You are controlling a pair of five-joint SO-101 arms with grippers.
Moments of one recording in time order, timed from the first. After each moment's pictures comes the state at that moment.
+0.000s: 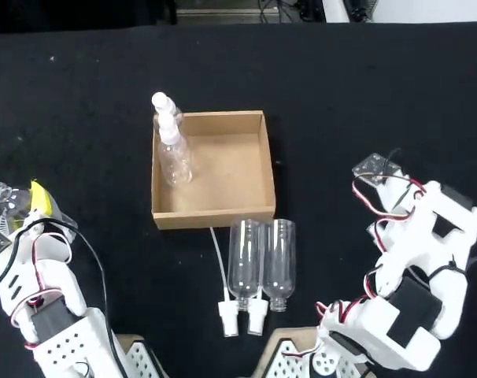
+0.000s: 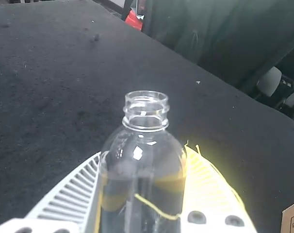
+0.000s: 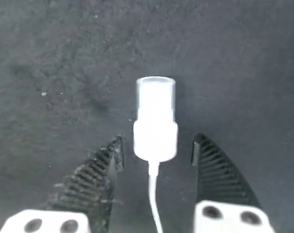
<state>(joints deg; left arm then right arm) -37.9 -103.6 96.1 31.4 14.3 38.9 -4.2 39.9 60.3 74.2</state>
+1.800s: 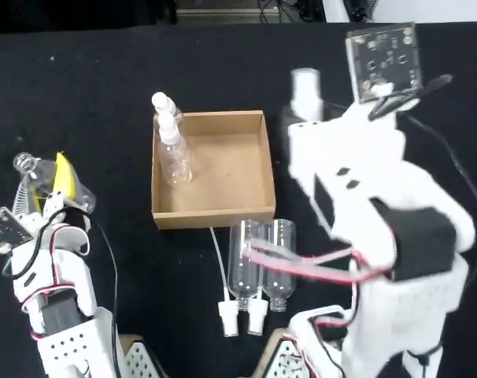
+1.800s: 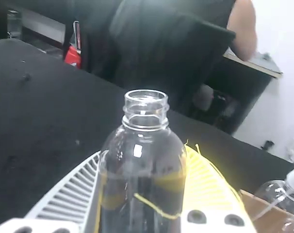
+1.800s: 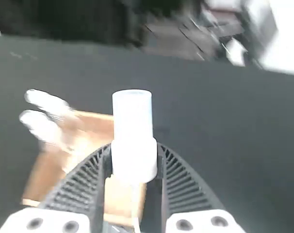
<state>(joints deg) -26.3 -103.6 96.1 20.1 14.3 -12.8 -36.7 -11.4 86.9 -1.7</state>
